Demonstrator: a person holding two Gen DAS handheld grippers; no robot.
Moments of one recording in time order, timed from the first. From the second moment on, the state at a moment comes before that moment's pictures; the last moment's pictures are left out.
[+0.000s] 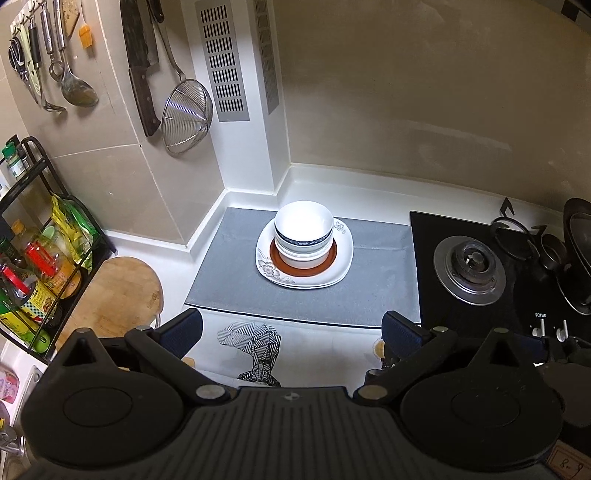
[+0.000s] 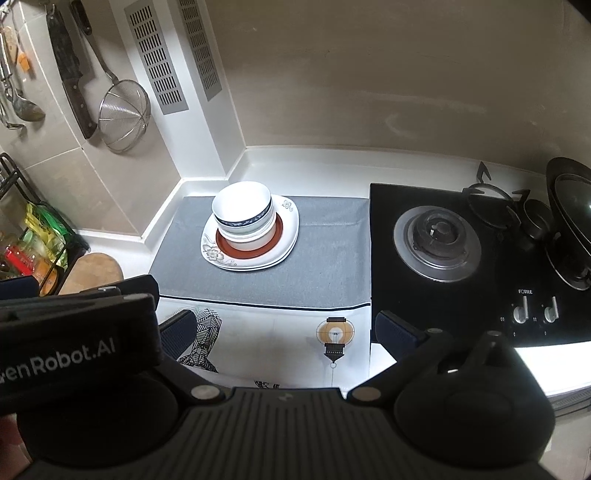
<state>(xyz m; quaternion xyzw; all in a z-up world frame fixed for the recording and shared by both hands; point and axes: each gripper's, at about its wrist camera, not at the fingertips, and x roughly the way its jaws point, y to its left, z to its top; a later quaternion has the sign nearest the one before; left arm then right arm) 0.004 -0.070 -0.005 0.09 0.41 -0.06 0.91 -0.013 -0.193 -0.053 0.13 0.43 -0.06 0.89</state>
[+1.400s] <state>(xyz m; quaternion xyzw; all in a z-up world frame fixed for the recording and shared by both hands) 0.006 -0.053 -0.011 0.10 0.41 -0.09 0.90 -0.016 -0.169 -0.055 0.12 0.42 -0.08 0.90</state>
